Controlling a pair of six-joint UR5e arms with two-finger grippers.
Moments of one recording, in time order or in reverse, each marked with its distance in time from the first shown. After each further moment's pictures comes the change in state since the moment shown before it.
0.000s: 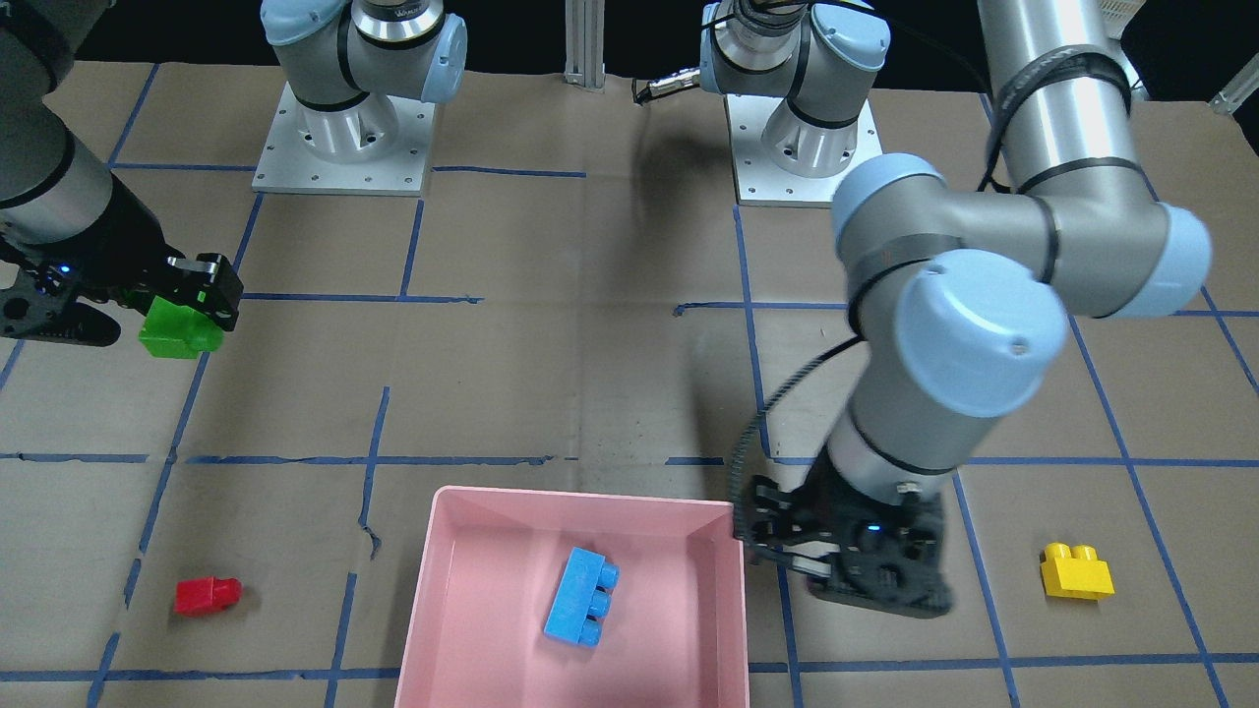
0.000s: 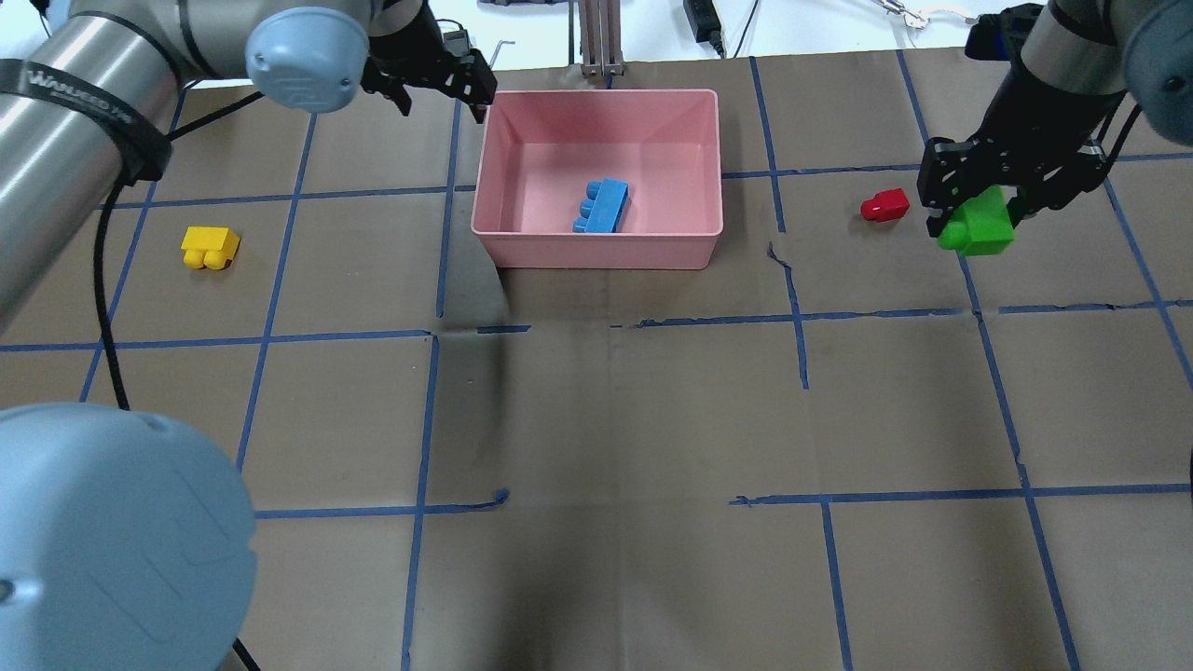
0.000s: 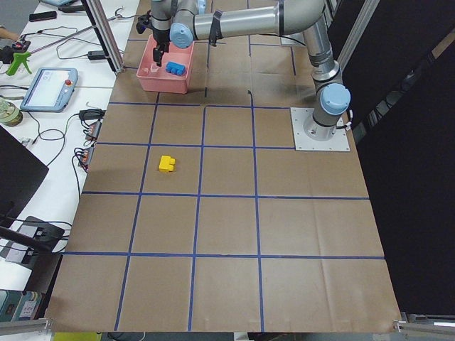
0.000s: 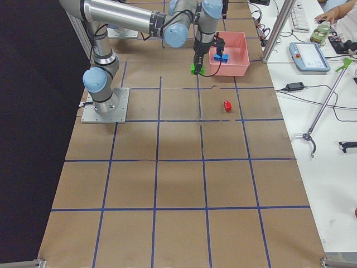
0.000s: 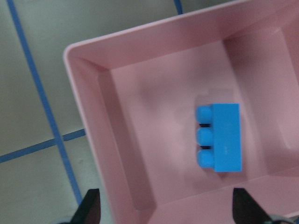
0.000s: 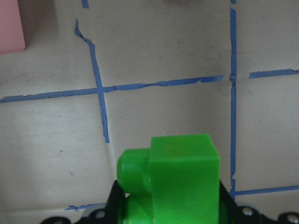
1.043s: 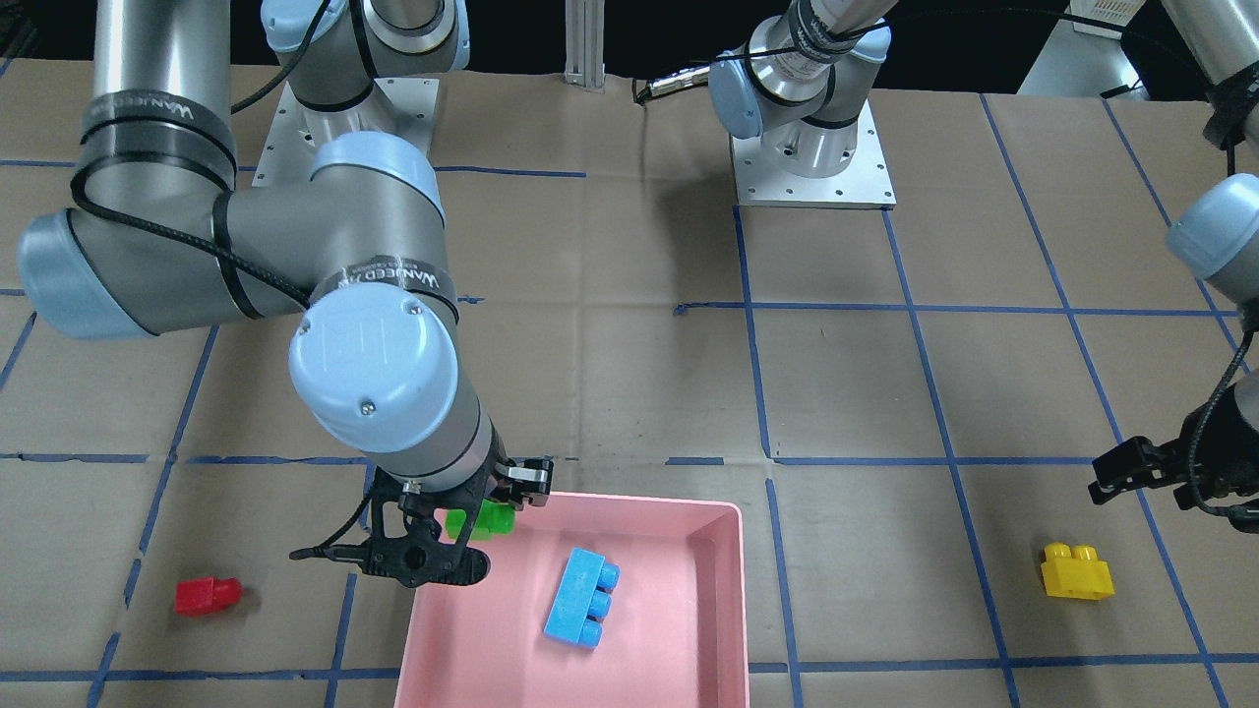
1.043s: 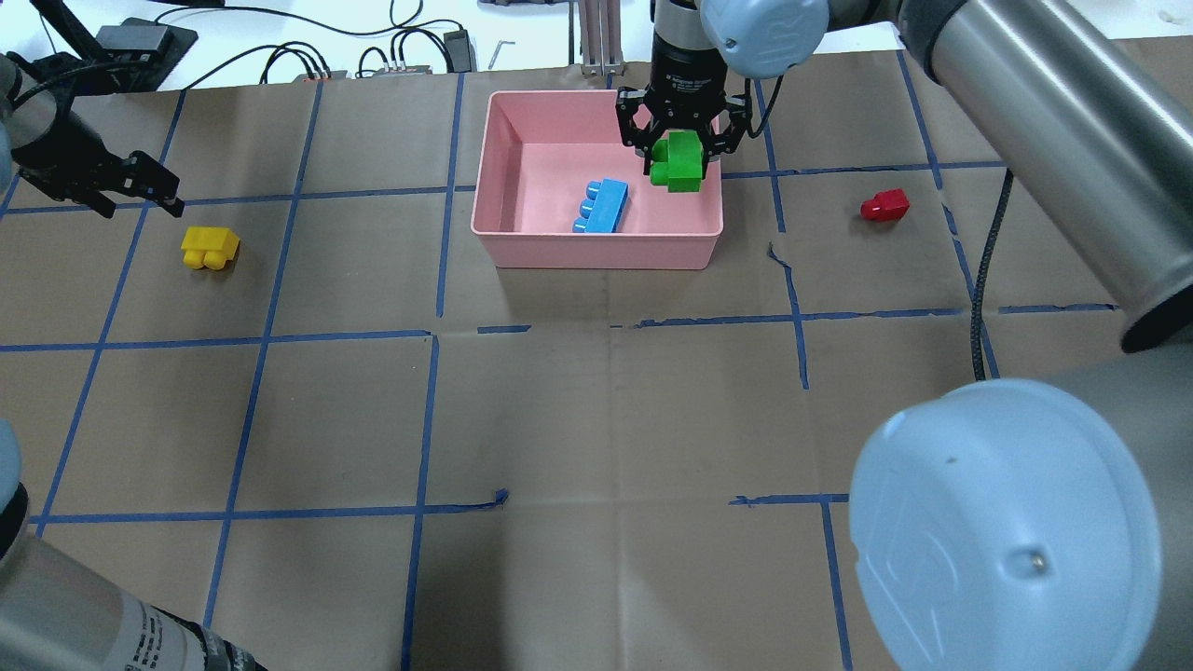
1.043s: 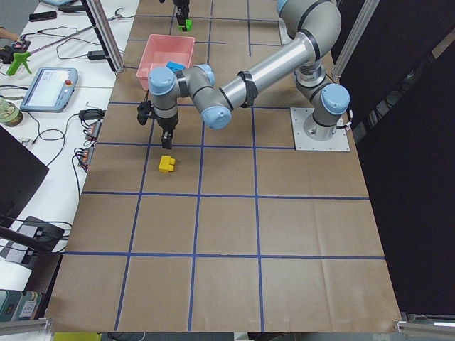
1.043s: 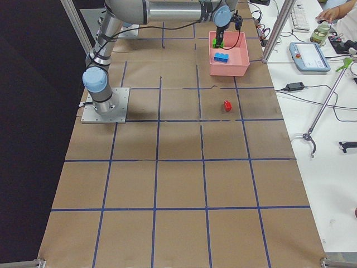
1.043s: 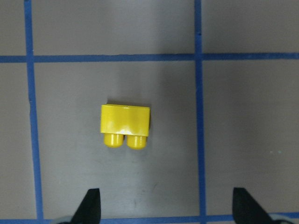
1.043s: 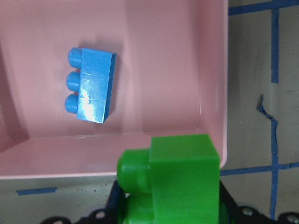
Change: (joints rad) left arm 0.517 0.026 -0.196 0.061 -0.006 0.455; right arm 0.373 0.498 -0.466 -0.055 0.083 0.392
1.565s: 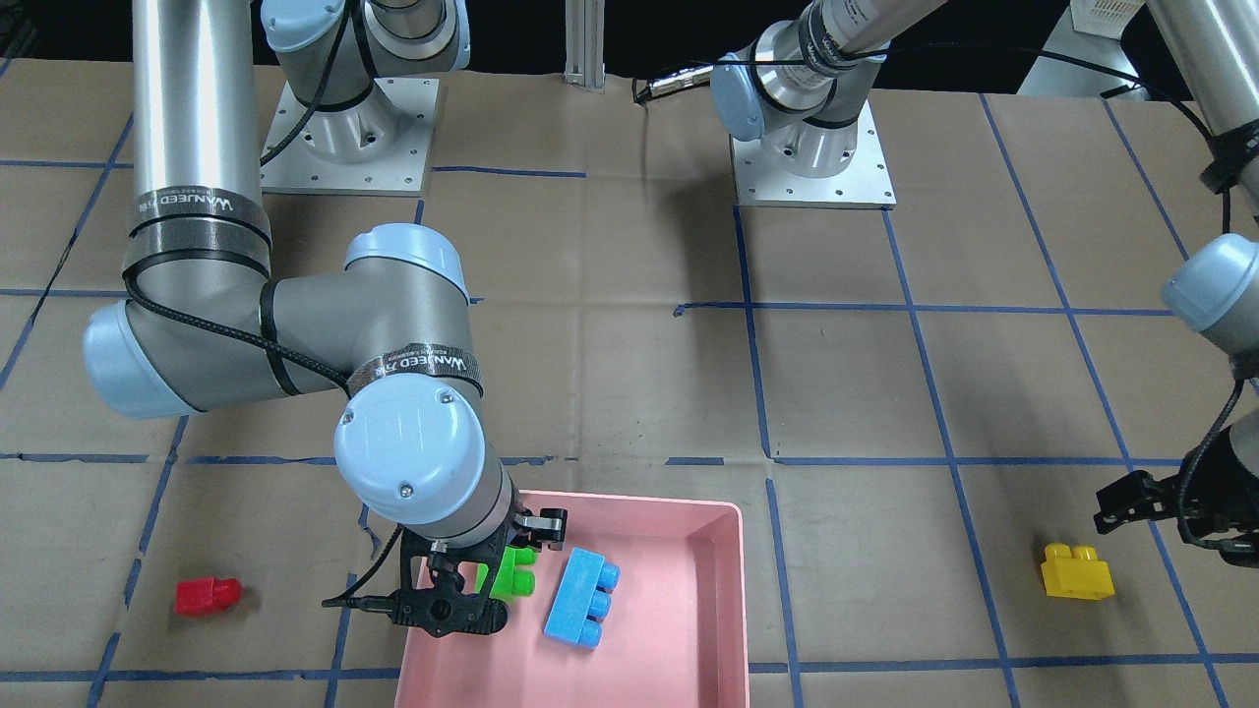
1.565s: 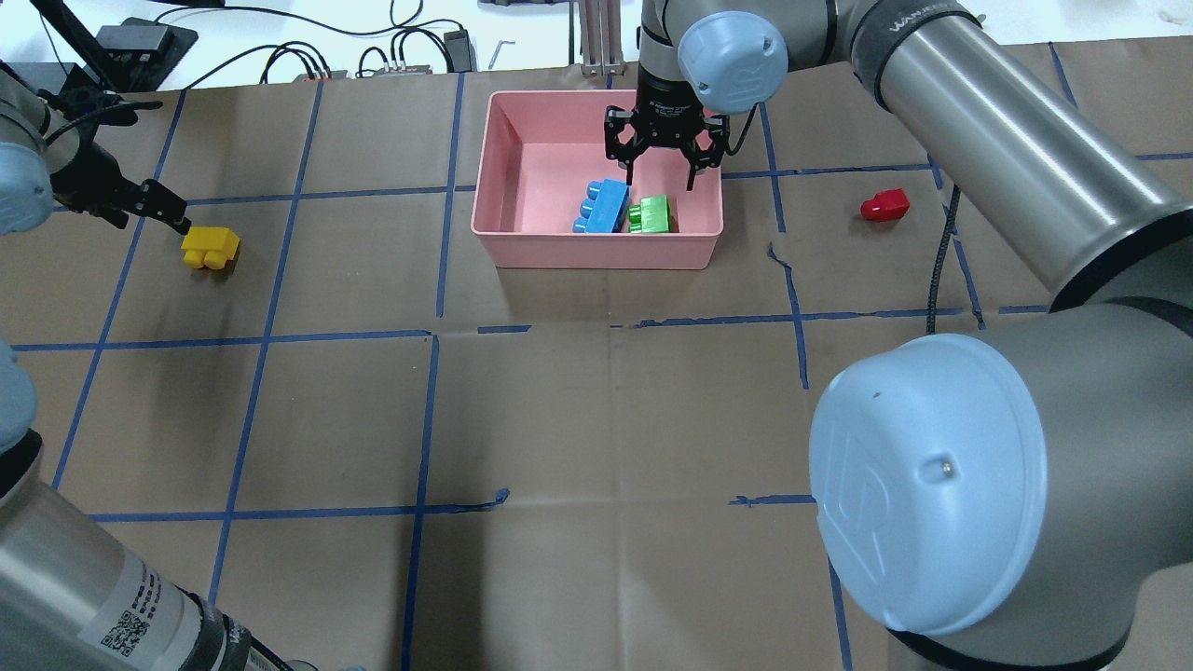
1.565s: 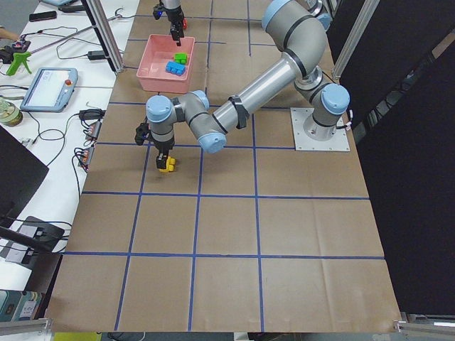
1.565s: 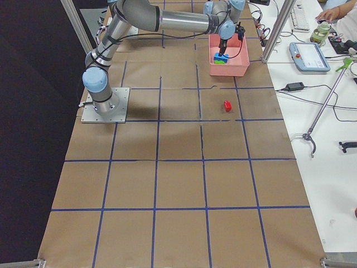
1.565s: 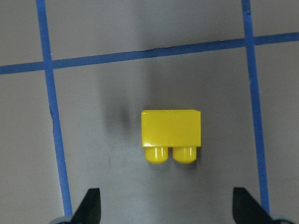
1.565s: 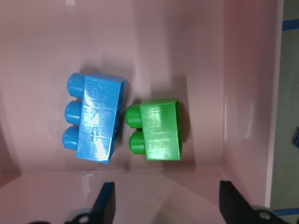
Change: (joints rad) left arm 0.011 -0.115 0.006 0.137 0.000 0.177; right arm 0.001 0.064 0.002 -0.088 0.004 0.008
